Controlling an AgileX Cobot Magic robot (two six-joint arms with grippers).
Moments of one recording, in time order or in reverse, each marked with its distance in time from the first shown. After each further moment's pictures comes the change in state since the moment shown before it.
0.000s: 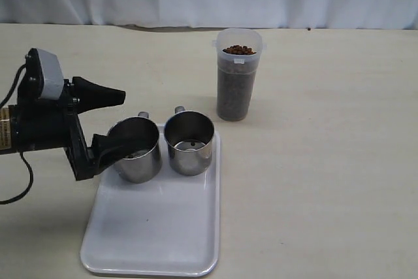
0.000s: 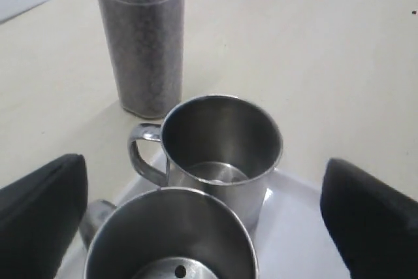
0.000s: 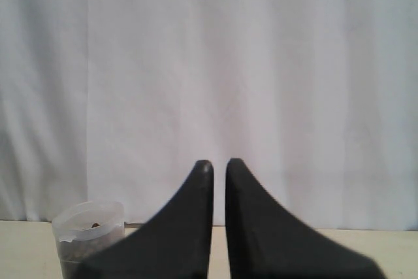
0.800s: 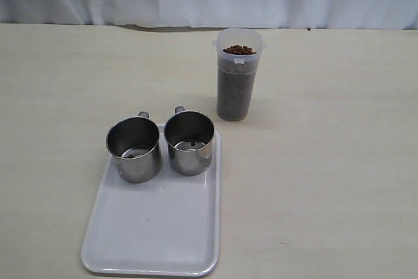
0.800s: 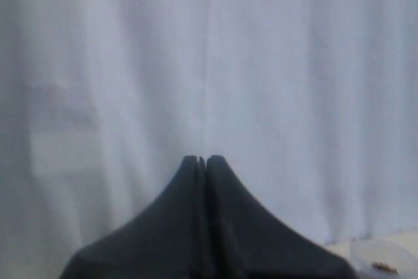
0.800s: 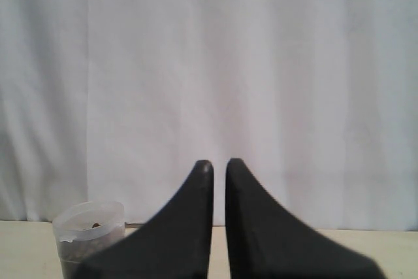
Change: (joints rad) left arm 0.000 -1.171 0.255 -0.786 0.545 0.026; right arm 0.000 0.000 0.000 0.000 0.000 0.000
